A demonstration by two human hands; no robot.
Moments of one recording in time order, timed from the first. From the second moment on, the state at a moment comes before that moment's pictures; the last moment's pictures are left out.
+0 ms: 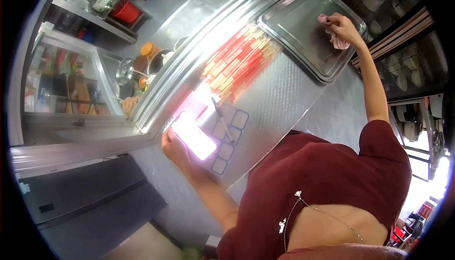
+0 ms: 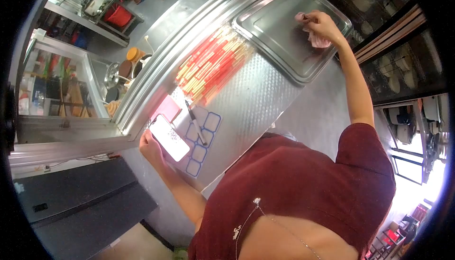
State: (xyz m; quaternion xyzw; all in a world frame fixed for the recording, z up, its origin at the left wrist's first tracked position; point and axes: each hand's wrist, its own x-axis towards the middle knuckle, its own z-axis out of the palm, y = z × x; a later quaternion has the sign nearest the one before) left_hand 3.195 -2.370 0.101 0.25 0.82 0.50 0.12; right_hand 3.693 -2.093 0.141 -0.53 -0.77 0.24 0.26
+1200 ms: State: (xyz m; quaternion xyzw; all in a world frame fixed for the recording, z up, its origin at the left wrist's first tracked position) left_hand 3.186 -2.372 0.090 0.23 0.83 0.48 0.15; right_hand 3.709 -2.049 0.109 -0.57 -0.77 0.14 0.24
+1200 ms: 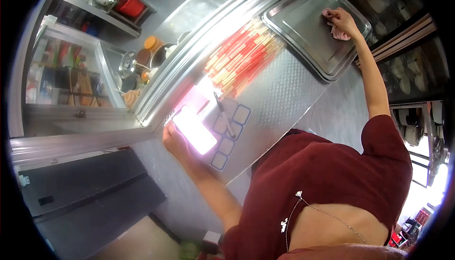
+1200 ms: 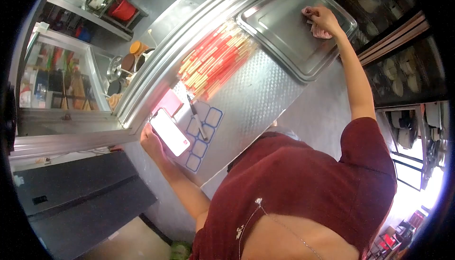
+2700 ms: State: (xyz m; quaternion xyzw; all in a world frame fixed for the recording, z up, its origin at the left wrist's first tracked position) left_hand 3.219 -2.468 0.080 0.33 0.83 0.42 0.19; right_hand 3.700 -2.047 0.100 -0.53 -0.81 0.11 0.21
